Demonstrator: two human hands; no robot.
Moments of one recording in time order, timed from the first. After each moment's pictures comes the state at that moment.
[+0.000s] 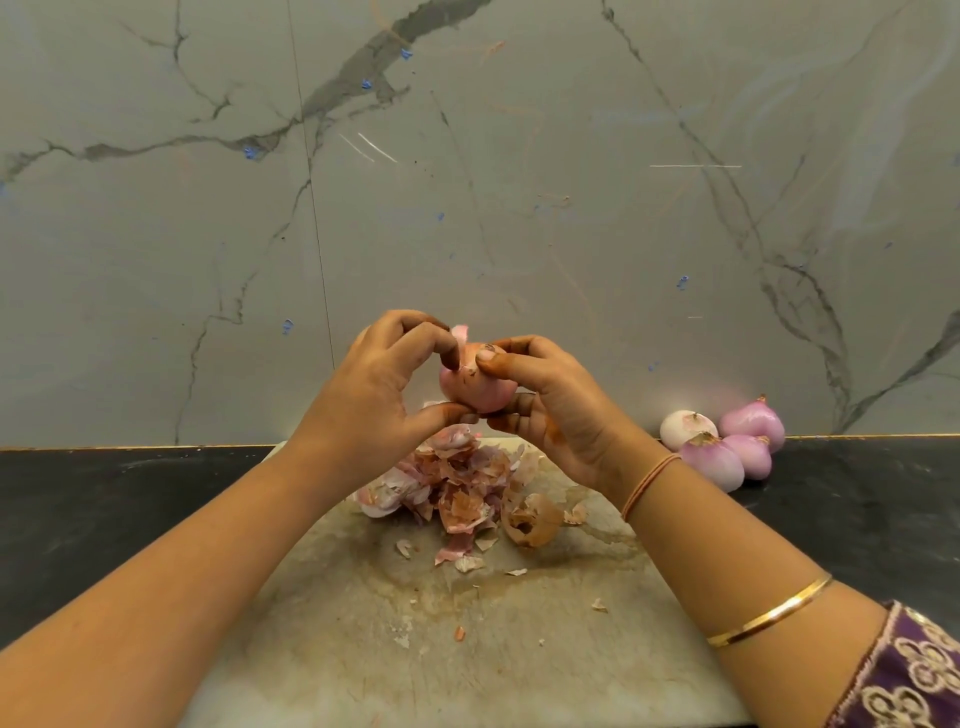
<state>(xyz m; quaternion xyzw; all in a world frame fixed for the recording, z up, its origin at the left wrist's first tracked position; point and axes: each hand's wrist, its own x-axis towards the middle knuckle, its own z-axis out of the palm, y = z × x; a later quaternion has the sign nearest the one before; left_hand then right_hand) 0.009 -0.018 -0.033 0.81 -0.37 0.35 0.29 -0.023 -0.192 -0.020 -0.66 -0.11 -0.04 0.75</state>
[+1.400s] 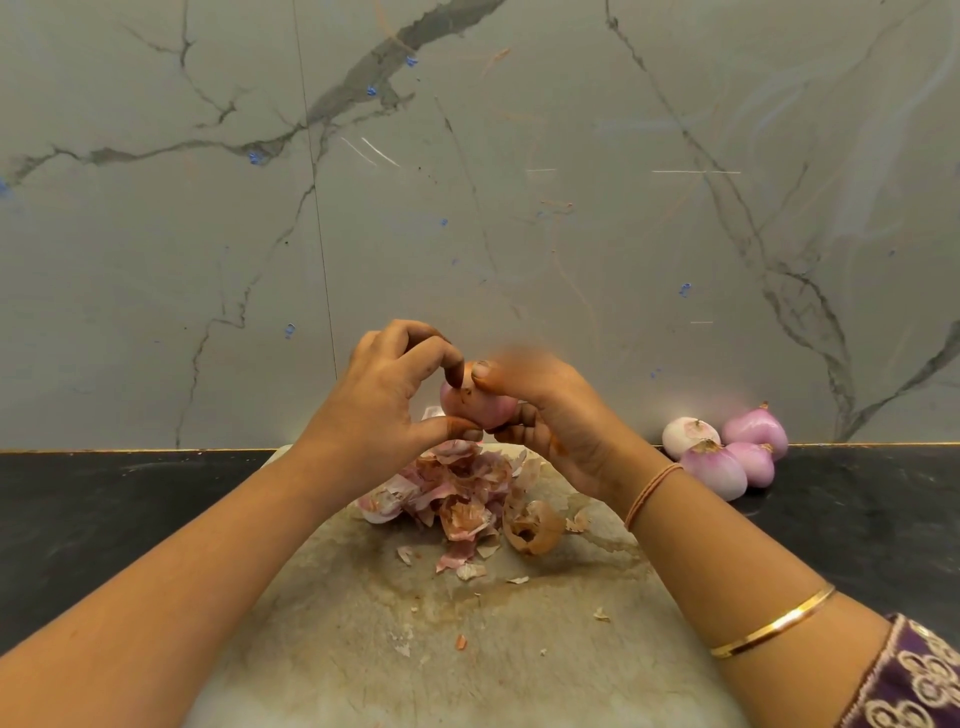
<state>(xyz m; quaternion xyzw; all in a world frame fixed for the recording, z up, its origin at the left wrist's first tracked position) 0.000 -0.022 -0.029 0.86 -0.33 0.30 0.27 -0.022 -0.194 -0.023 -0.68 -0.11 -0.04 0.72</state>
